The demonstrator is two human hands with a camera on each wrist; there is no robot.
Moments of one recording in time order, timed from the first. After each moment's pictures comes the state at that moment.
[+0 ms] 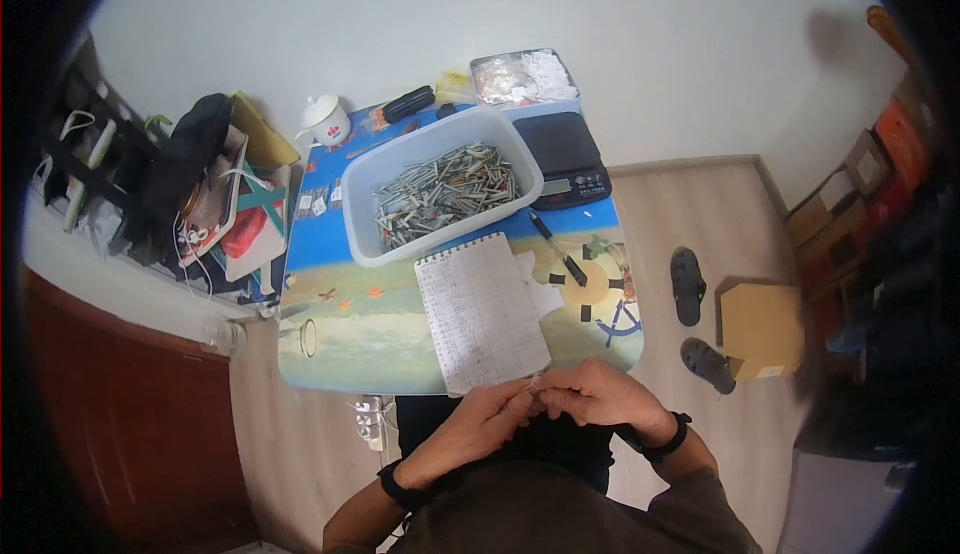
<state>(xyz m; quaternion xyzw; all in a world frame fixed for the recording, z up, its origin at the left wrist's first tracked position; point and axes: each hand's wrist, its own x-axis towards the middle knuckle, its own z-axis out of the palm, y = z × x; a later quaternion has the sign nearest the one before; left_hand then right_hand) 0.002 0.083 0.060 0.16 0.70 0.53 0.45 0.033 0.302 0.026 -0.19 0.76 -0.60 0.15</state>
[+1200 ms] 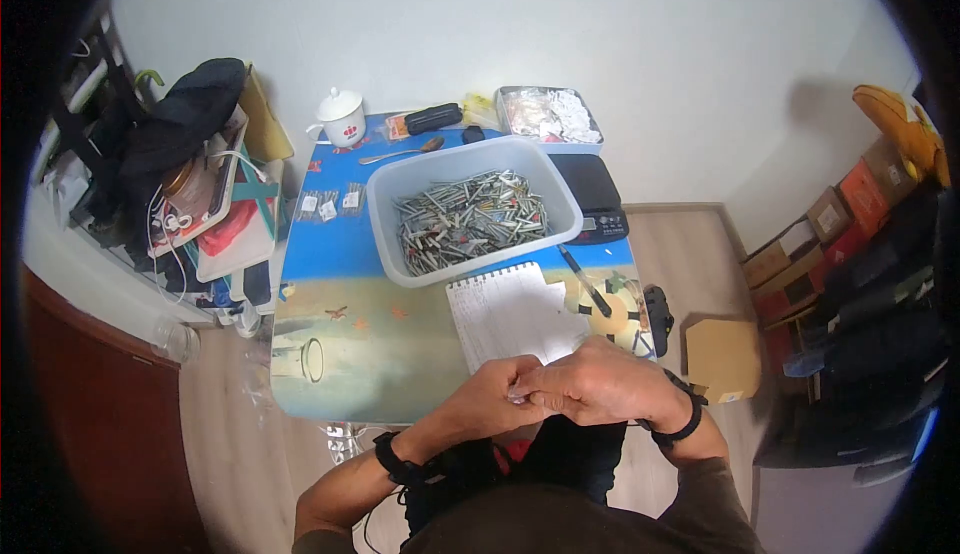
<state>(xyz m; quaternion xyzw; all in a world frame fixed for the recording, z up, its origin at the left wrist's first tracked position) -0.070 0.040 0.040 0.30 0.65 0.60 0.35 -0.035 0.238 0.111 -0.33 0.89 -0.30 0.10</state>
